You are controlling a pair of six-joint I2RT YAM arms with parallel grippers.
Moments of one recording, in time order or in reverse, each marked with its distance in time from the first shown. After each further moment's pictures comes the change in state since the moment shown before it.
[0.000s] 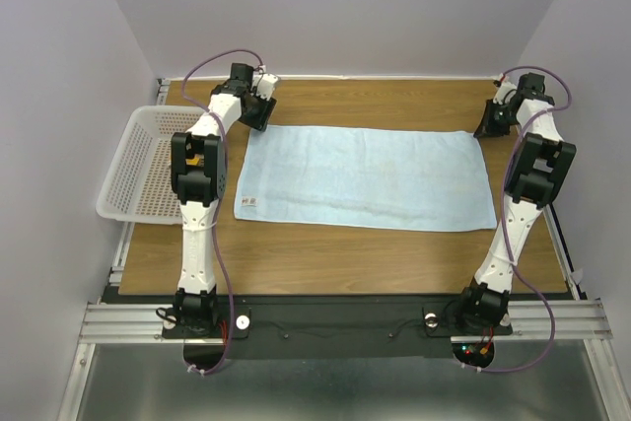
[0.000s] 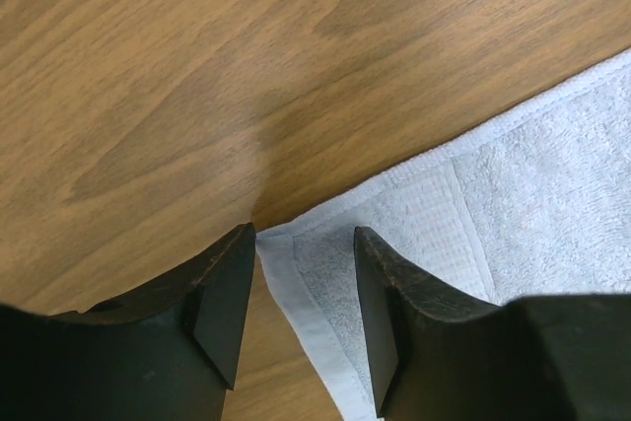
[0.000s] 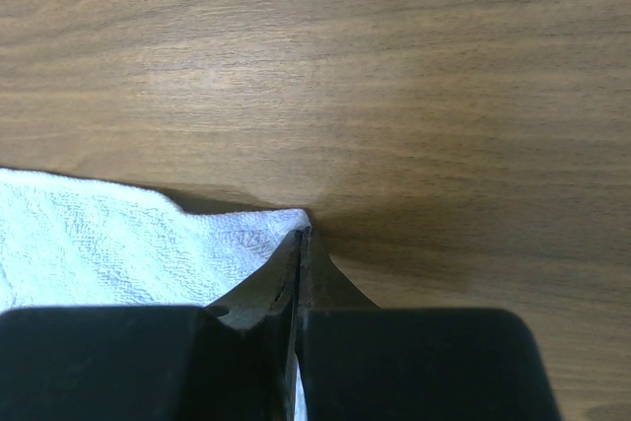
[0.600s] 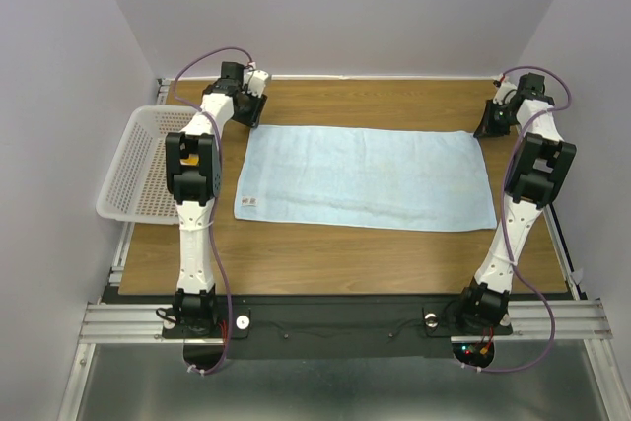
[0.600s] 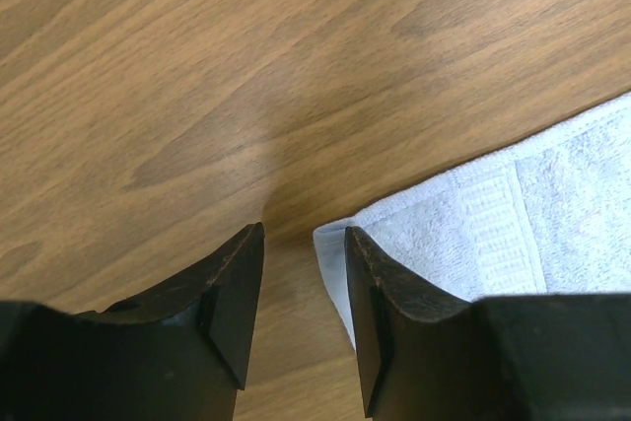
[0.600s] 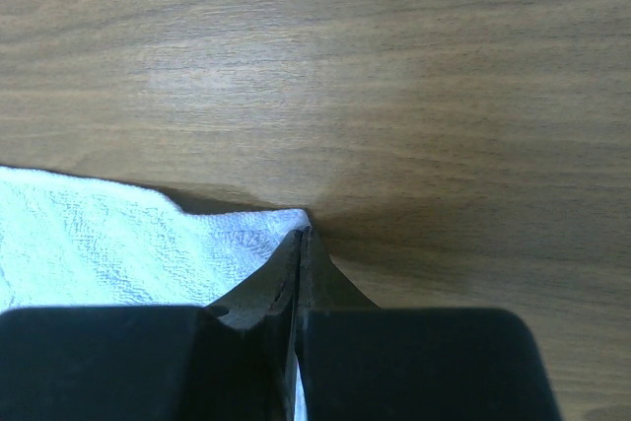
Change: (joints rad) left arm 0.037 0.000 0.000 0.032 0.009 -0.008; right arm 0.000 0.000 -0.004 0.004 -0.003 -0.007
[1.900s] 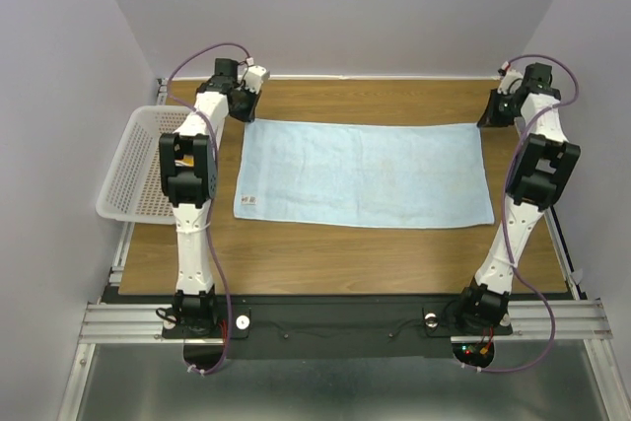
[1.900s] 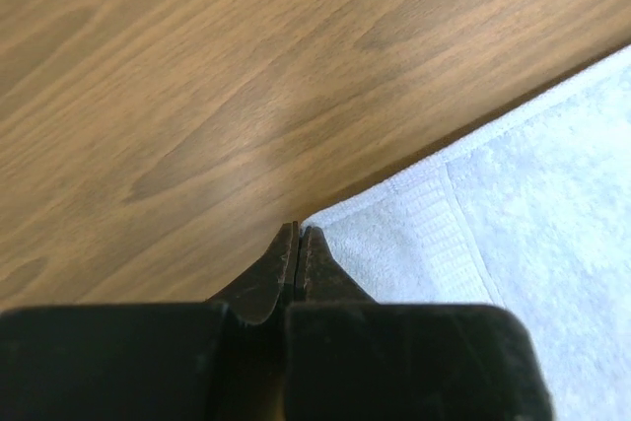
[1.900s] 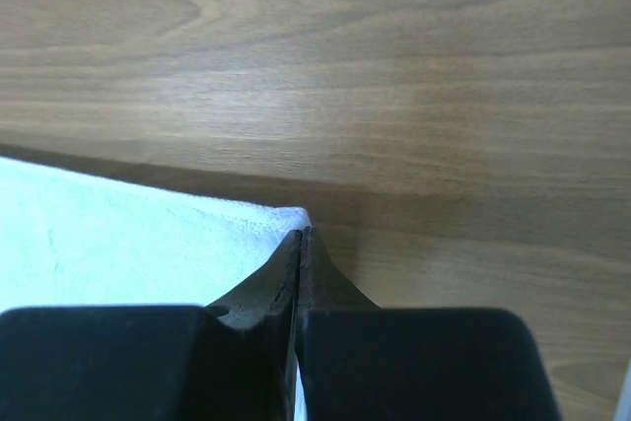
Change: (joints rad) left arm 0.018 -0.029 -0.017 0.013 0.088 0.031; right arm 0.000 -0.047 0.021 -0.006 -0.016 -0.003
